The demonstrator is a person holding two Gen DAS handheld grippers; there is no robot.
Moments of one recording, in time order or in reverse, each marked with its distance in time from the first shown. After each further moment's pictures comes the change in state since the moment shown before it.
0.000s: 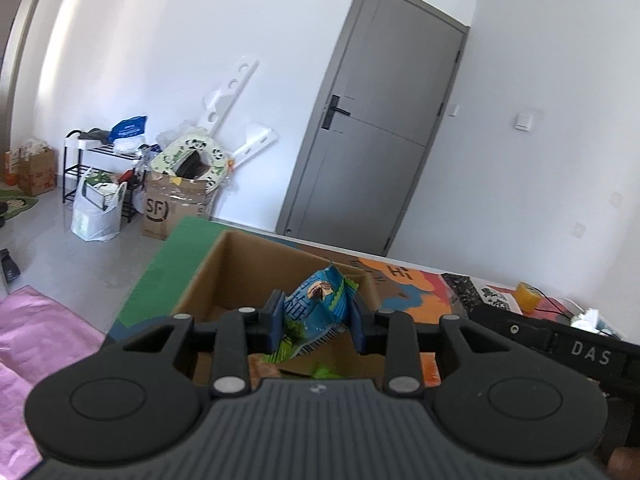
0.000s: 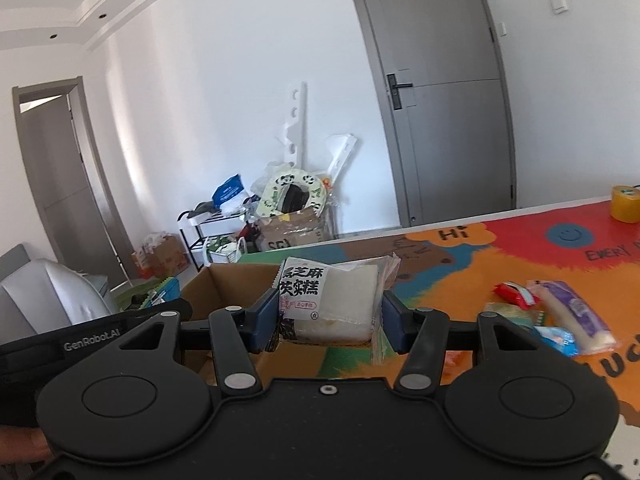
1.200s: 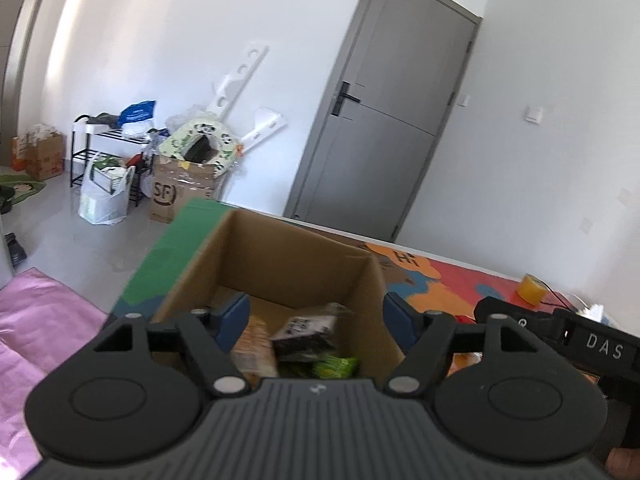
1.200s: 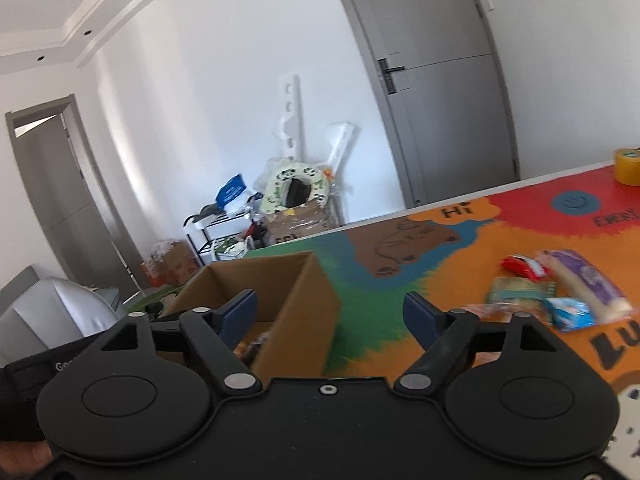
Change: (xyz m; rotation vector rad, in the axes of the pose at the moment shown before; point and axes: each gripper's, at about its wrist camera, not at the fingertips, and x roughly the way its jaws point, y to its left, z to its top) left arm -0.002 -0.007 -0.006 -0.011 0.046 0.013; right arm -0.013 -0.018 -0.007 0.102 0.021 0.014
